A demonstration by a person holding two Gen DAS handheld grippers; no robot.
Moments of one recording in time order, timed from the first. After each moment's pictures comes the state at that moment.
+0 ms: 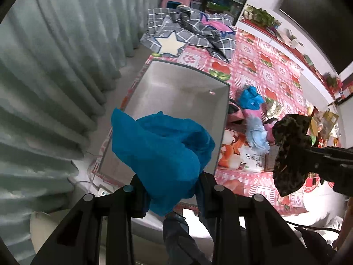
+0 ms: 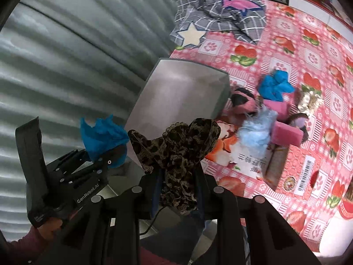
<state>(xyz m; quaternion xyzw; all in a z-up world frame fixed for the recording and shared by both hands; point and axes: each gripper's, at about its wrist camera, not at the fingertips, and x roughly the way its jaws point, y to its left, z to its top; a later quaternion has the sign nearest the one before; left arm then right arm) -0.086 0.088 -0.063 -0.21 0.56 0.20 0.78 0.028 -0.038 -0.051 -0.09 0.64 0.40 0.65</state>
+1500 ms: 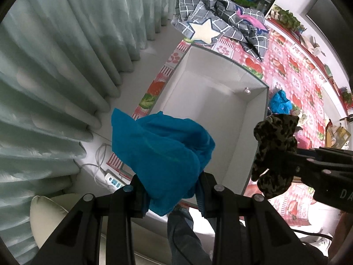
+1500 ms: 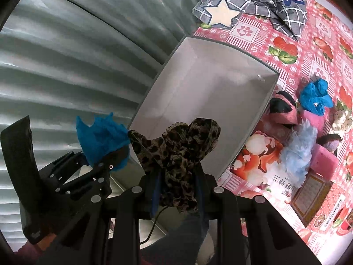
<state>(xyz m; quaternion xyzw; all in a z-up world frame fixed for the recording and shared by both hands) -0.098 0.139 -0.098 -0.24 0.59 0.25 0.73 0.027 0.049 -0.101 -0.14 0.67 0.42 0.59</state>
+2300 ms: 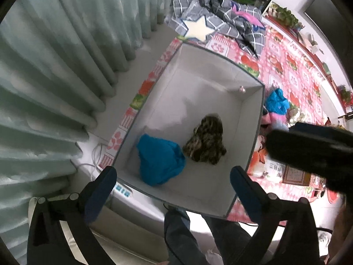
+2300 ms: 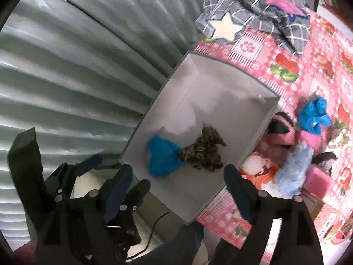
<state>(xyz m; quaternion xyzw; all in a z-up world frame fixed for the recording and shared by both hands) -0.081 0.134 -0.103 -0.25 0.59 0.23 0.73 0.041 0.056 -0.085 -0.14 0.64 0.43 0.63</state>
